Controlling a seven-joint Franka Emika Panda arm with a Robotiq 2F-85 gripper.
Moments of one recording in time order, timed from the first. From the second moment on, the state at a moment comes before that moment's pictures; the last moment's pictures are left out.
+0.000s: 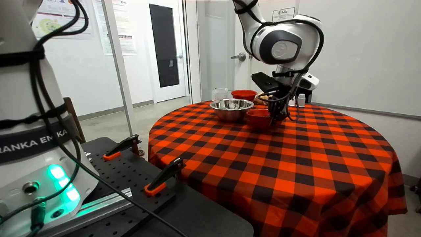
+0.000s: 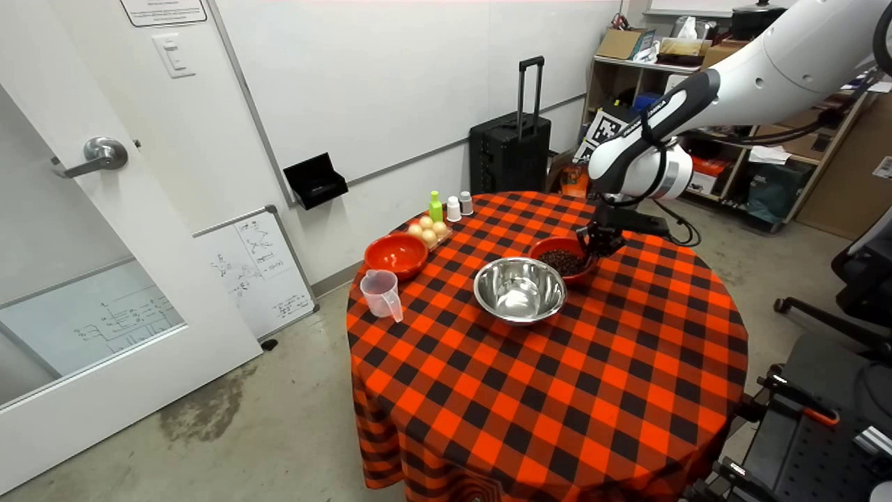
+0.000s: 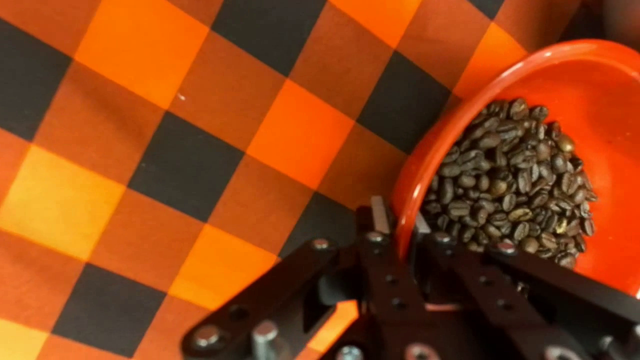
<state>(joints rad) -0.35 0.68 -0.02 -1.87 0.42 2.50 0.03</state>
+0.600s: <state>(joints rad) -0.36 0.61 -0.02 -1.87 0.43 2.55 -0.03</state>
